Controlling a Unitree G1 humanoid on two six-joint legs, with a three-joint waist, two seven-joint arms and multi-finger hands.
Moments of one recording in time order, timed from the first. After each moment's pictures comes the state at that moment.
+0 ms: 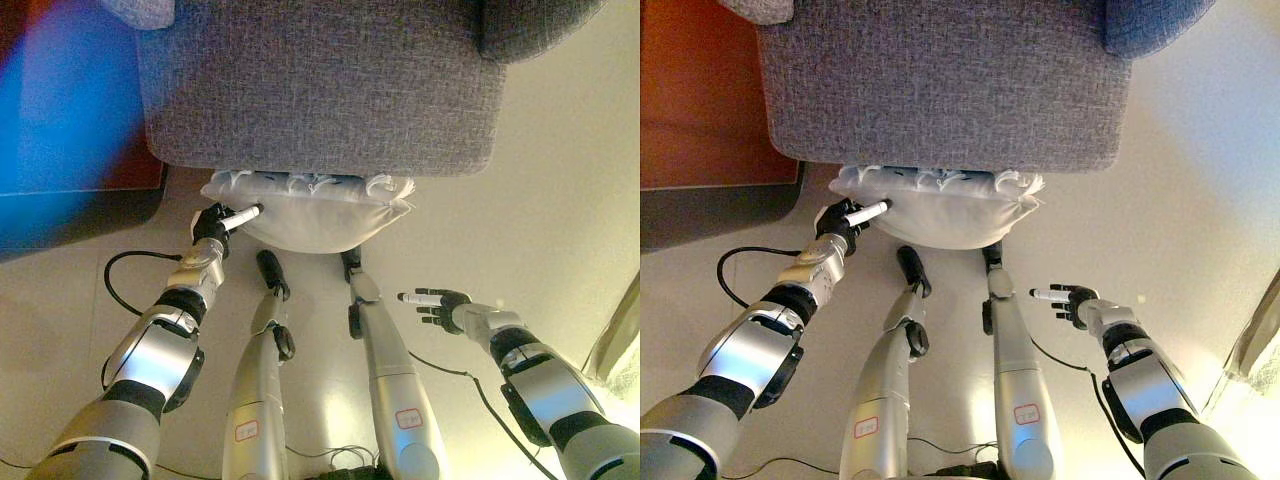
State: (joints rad) left arm -0.97 0.43 -0.41 1.22 -0.80 -0.04 0.15; right arm -0.74 -0.43 0.37 1.26 0.51 0.32 0.11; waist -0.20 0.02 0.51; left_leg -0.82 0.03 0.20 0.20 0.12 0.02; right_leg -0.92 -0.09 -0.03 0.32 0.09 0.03
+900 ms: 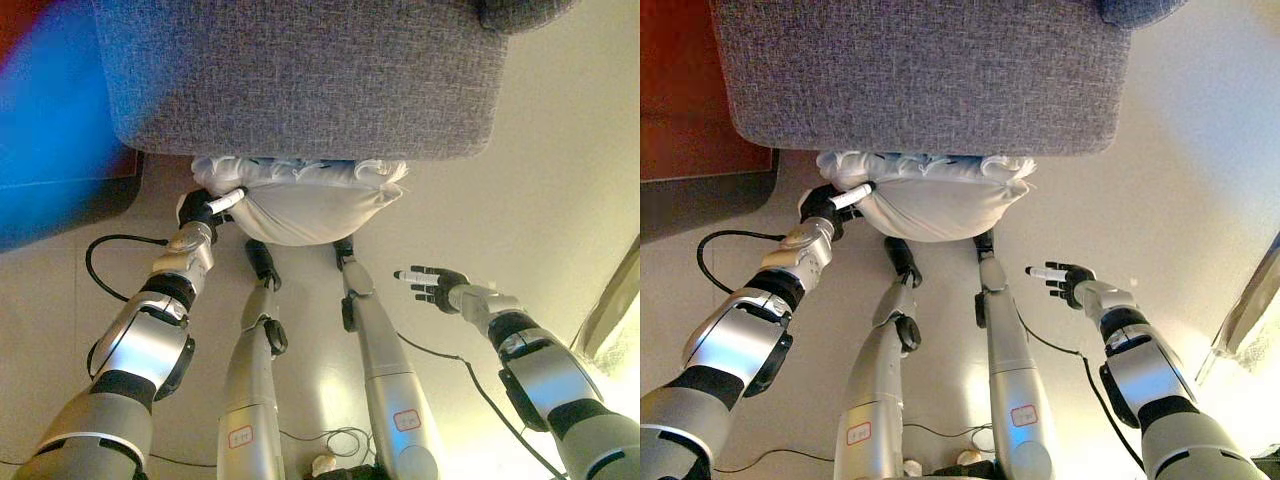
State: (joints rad) left arm -1.02 0.48 -0.43 1.22 -0.84 0.00 0.15; right arm -0.82 -0.43 0.35 1.25 0.54 0.28 0.12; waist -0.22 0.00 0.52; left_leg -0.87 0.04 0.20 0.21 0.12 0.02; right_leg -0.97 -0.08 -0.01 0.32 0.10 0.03
